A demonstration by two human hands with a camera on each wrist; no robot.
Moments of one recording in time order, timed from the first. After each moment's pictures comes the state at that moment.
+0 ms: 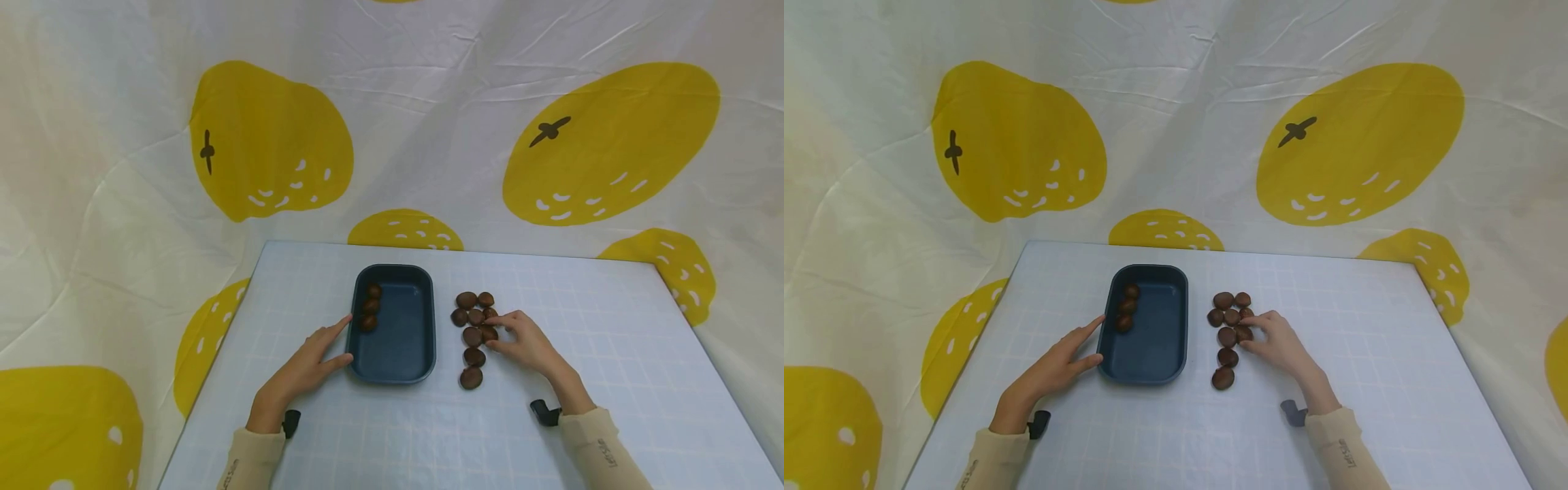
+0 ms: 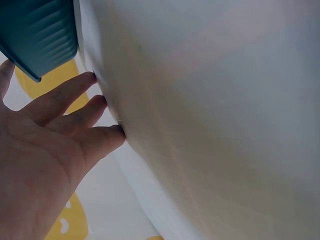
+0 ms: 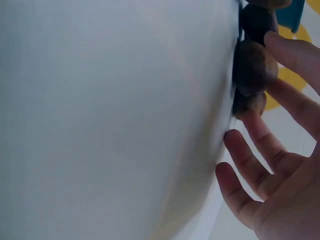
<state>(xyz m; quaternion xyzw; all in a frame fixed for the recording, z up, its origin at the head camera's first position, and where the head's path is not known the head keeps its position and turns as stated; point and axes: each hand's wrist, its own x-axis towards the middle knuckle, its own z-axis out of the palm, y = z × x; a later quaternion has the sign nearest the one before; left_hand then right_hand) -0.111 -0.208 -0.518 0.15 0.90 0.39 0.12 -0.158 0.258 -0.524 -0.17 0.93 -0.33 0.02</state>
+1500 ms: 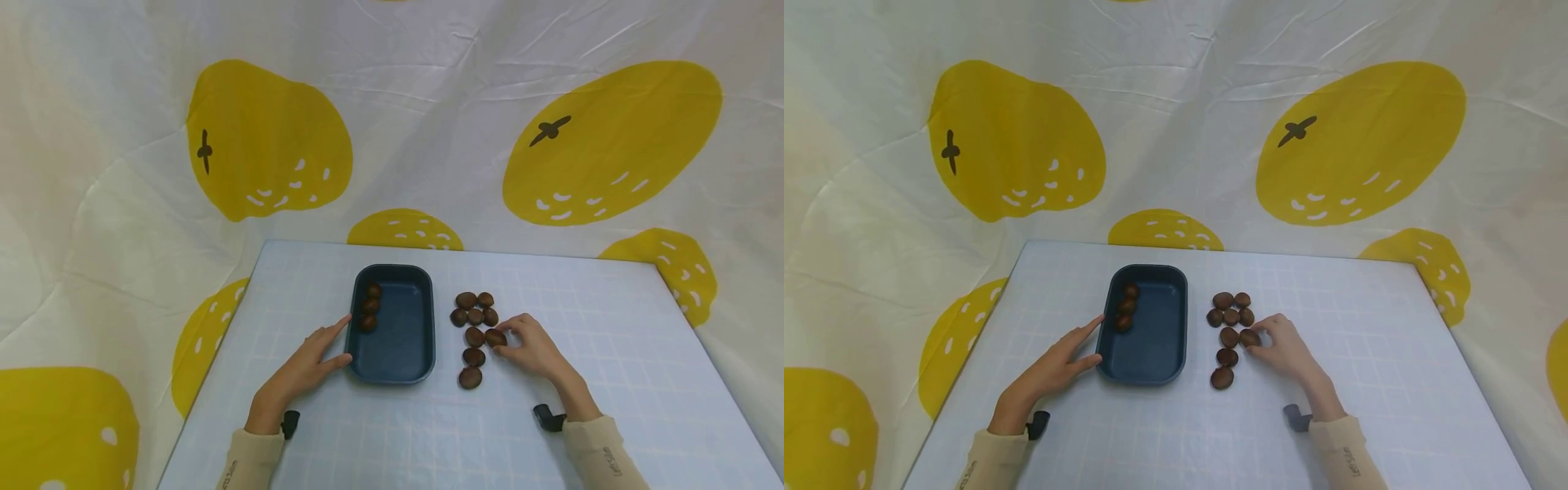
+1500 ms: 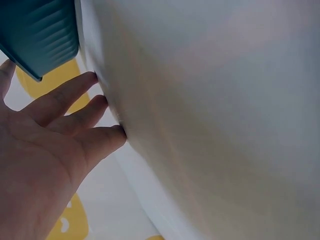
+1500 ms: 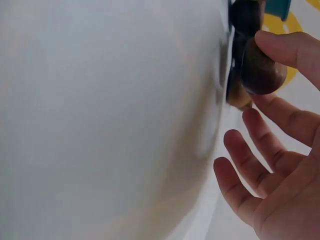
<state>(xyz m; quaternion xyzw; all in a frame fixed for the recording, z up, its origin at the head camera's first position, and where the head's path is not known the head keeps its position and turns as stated) -0.111 -0.205 -0.515 0.14 0.91 0.38 0.12 -0.151 0.264 -0.519 -0.14 0.94 -0.32 0.03</state>
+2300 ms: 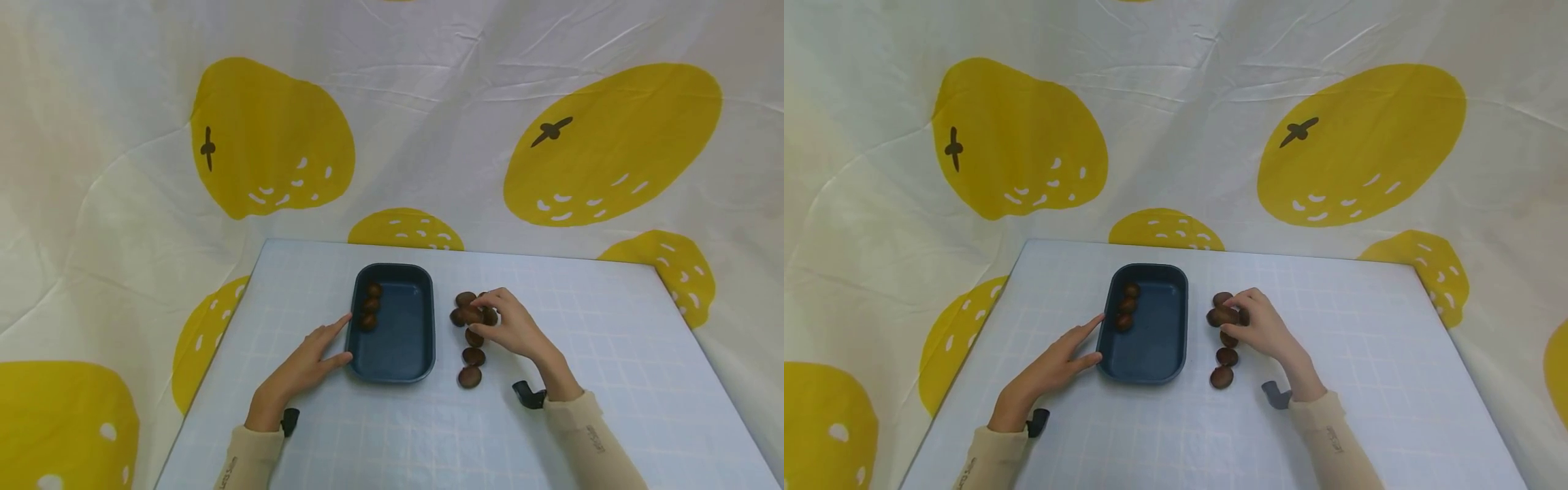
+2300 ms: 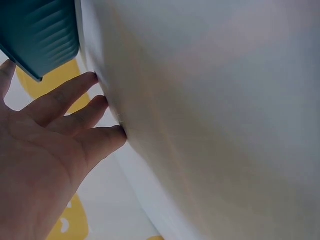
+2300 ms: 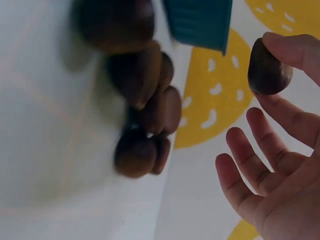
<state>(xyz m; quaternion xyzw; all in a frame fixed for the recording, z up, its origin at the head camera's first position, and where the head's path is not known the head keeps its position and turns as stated) -0.109 -0.207 -0.518 0.13 0.91 0.38 0.12 -0.170 0.218 -0.474 -0.20 0.90 -0.38 0.02</state>
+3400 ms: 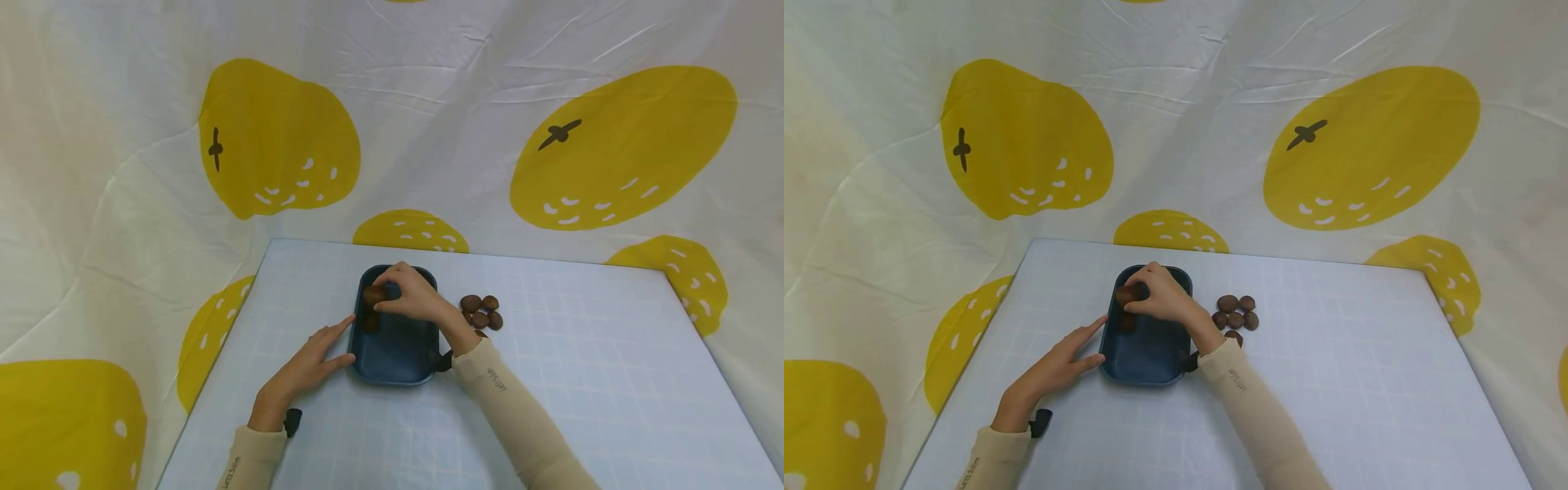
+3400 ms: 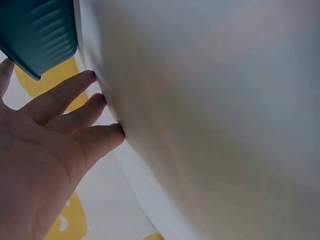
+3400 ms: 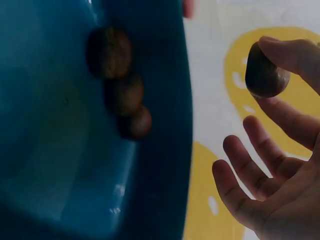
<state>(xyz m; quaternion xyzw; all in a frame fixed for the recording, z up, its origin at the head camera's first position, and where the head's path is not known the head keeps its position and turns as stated) -0.110 -0.206 -0.516 0.12 0.91 0.38 0.14 -0.223 0.056 -0.443 -0.38 0.84 -0.38 0.05</state>
